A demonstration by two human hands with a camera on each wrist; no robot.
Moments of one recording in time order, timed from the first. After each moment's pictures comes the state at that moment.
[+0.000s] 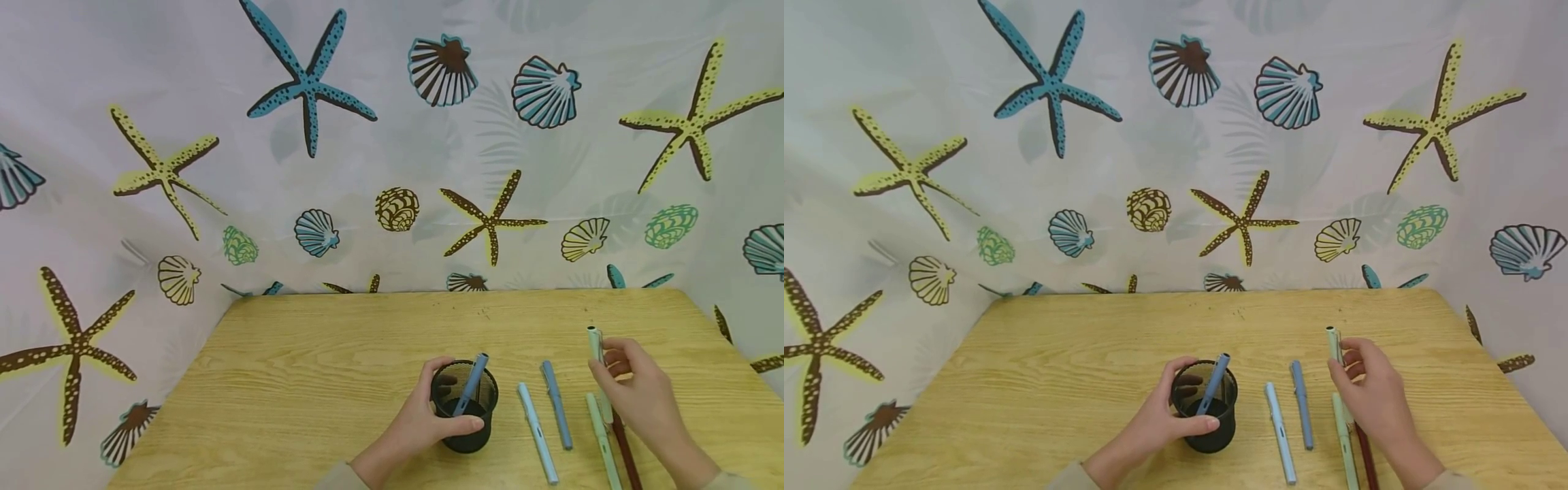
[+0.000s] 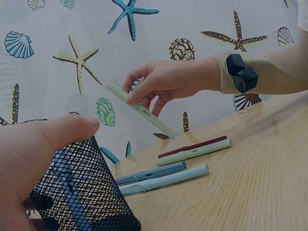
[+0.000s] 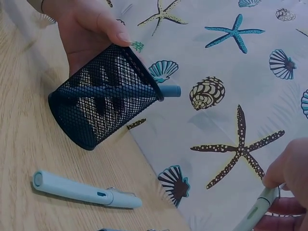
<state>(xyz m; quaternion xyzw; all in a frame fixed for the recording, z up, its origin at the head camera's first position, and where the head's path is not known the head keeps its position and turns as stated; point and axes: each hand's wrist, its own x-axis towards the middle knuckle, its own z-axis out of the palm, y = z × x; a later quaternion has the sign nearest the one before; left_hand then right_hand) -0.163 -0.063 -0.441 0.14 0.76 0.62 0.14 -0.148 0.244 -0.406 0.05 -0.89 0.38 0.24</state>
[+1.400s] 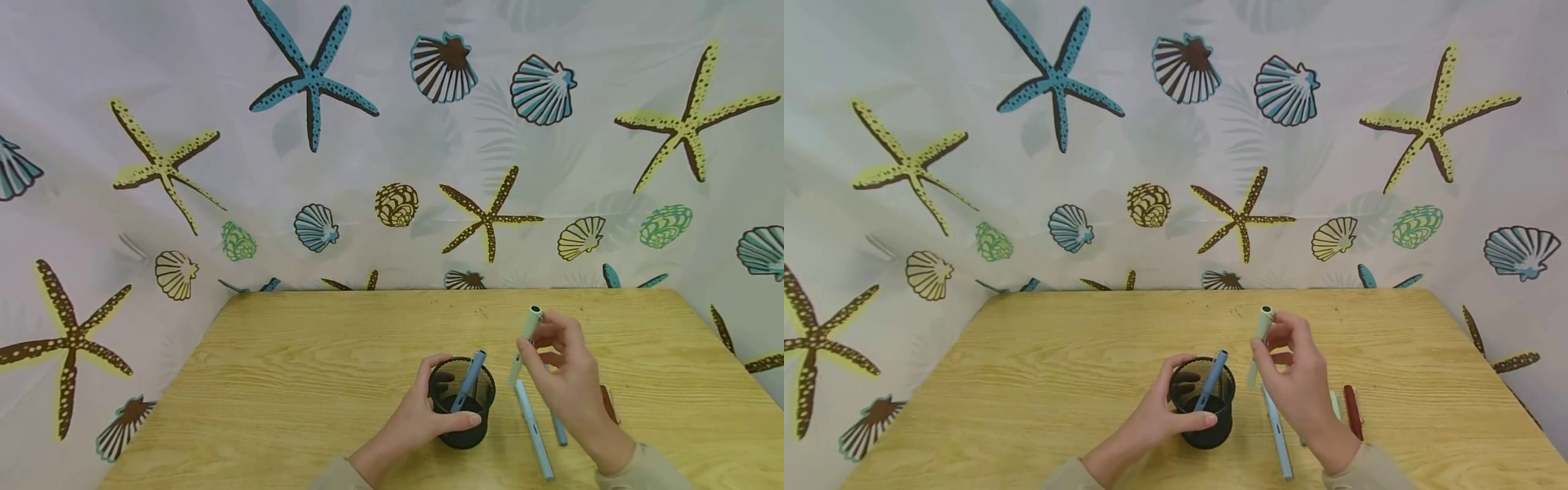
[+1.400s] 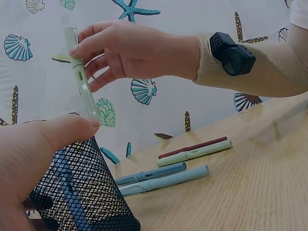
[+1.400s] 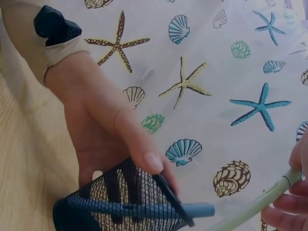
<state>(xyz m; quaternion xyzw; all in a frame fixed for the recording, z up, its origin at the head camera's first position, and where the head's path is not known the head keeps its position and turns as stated) -0.159 -0.069 -0.446 0.15 0.77 0.61 0.13 -0.142 0.151 -0.381 0.22 -0.77 0.49 0.35</state>
